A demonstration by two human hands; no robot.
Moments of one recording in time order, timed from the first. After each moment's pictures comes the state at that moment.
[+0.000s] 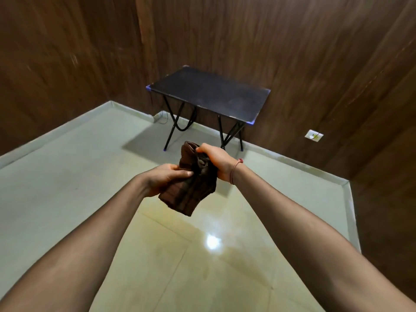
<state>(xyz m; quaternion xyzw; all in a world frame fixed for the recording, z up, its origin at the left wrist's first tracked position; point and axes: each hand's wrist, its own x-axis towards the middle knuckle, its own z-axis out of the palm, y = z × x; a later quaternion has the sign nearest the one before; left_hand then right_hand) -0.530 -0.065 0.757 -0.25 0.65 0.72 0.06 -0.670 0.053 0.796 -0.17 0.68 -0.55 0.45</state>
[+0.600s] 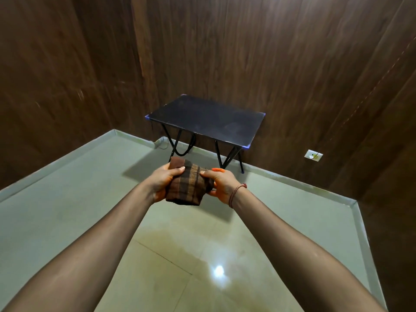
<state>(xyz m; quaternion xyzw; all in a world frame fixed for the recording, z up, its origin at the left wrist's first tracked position) -0.603 -0.066 0.801 -0.30 0.57 0.75 -0.12 -0.735 0.055 0.778 -0.06 0.62 -0.66 0.42</state>
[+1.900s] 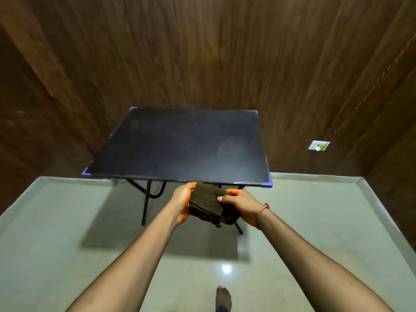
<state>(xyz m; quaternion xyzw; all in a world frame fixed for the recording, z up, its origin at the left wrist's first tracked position) -1.027 -0.416 0.704 -0.35 0.56 0.75 0.05 -1.086 -0.244 0.677 -0.04 0.72 -0.61 0.33</state>
